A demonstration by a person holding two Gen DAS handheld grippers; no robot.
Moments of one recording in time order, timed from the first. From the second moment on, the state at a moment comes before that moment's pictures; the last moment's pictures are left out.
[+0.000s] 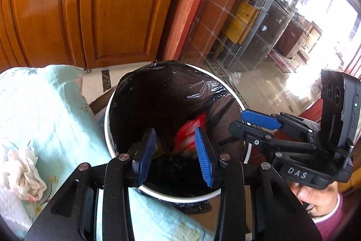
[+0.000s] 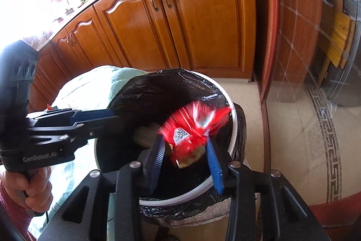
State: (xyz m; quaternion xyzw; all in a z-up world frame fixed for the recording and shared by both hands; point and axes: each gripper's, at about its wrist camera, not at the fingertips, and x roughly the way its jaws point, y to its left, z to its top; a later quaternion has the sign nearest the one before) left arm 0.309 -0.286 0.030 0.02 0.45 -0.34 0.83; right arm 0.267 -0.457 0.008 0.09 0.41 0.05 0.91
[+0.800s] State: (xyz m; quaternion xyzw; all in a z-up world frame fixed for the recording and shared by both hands) left arm 0.229 -0.124 0.042 -0.09 0.37 -0.20 0.90; right arm 0.200 -0.403 0.006 0.24 0.30 0.10 0.92
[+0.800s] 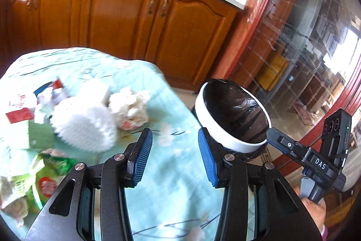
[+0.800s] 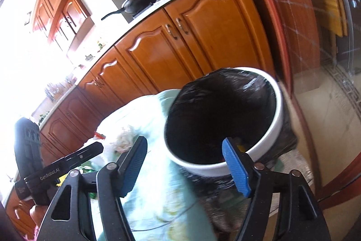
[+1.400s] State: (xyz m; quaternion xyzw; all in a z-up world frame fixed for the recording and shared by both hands) left arm 0.214 -0.046 0.028 -0.10 0.36 -0.15 0.92; right arm 0.211 -0.327 0.002 0.21 0.33 0.15 0.91
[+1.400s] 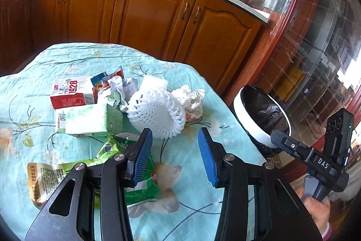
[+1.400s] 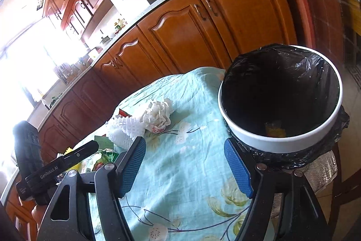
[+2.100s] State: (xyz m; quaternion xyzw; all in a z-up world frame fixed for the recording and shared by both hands) left arm 0.255 -0.037 0.031 -0.05 0.38 -0.13 0.91; right arm 0.264 -0.283 0.006 0.18 0.36 0.19 0.90
